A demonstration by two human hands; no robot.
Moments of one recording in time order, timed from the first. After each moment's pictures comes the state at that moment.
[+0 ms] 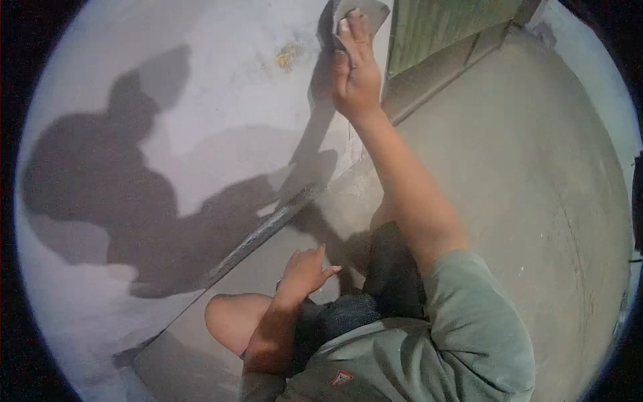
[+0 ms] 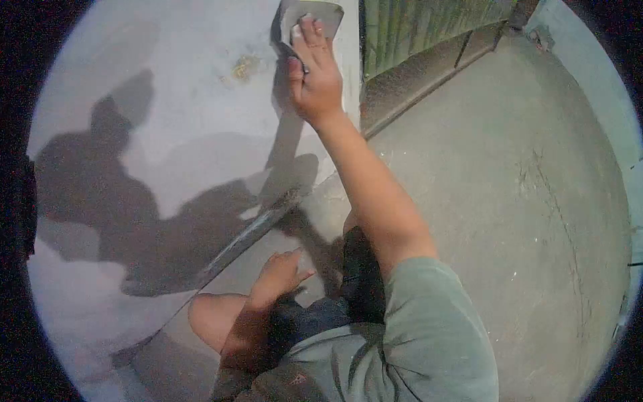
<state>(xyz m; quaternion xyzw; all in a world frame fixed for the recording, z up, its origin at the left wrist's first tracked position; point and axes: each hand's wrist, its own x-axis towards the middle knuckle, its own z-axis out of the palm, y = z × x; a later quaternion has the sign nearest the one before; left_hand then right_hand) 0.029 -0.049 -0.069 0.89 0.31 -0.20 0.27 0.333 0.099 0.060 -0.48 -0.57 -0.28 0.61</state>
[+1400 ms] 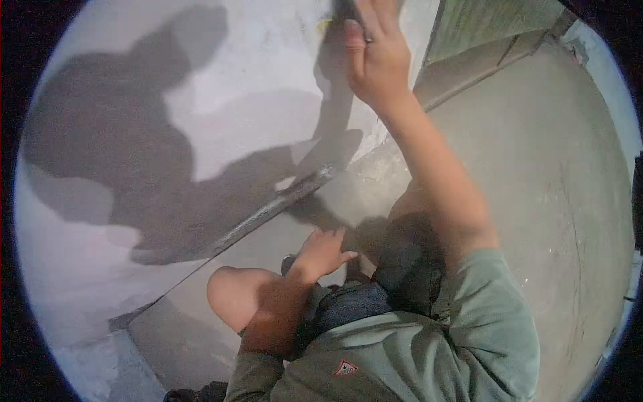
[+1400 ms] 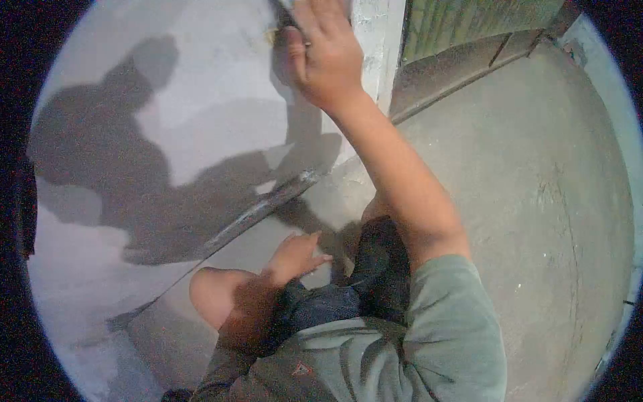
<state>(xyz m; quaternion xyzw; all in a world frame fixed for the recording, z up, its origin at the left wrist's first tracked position) 0.028 -0.053 -0.092 0.90 0.30 -0.15 0.27 0.301 0.099 0.095 -0.41 -0.61 -0.33 0.59</state>
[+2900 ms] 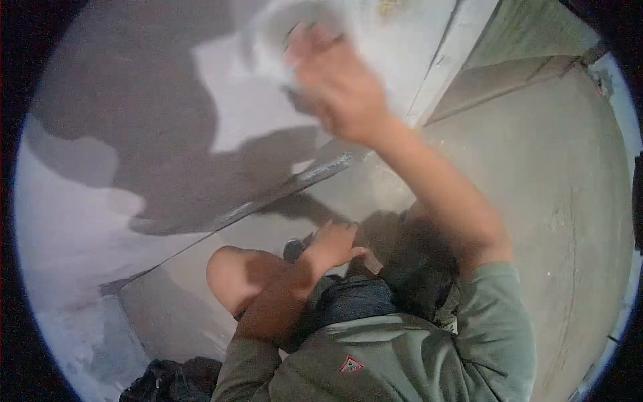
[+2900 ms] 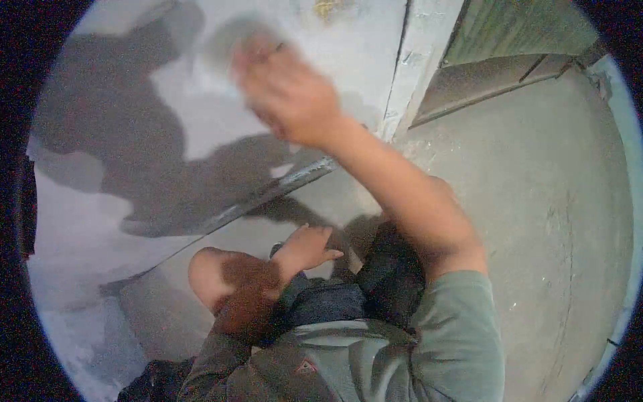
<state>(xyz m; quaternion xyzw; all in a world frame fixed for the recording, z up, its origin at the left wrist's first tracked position) 0.031 -0.054 -0.094 0.87 0.32 -0.19 0.31 0.220 0.090 0.048 -0.36 -0.75 -0.24 0.50</state>
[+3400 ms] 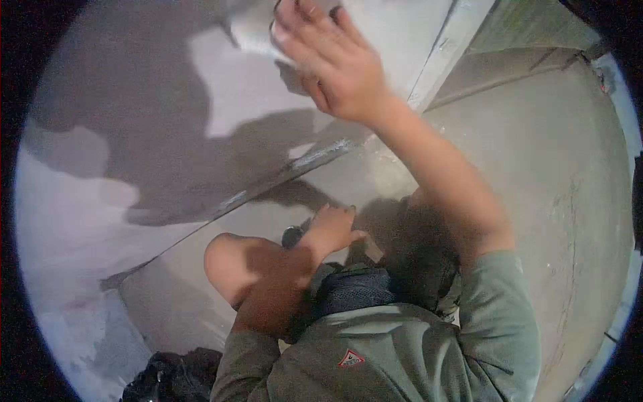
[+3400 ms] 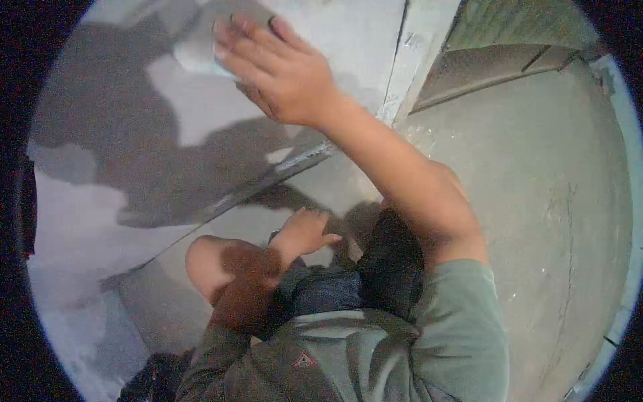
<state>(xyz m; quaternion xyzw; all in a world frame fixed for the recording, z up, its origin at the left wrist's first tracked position) 0.036 -0.048 -0.081 0.87 0.33 -0.21 0.30 0.217 0.086 0.065 -0.37 -0.75 -0.28 0.47</state>
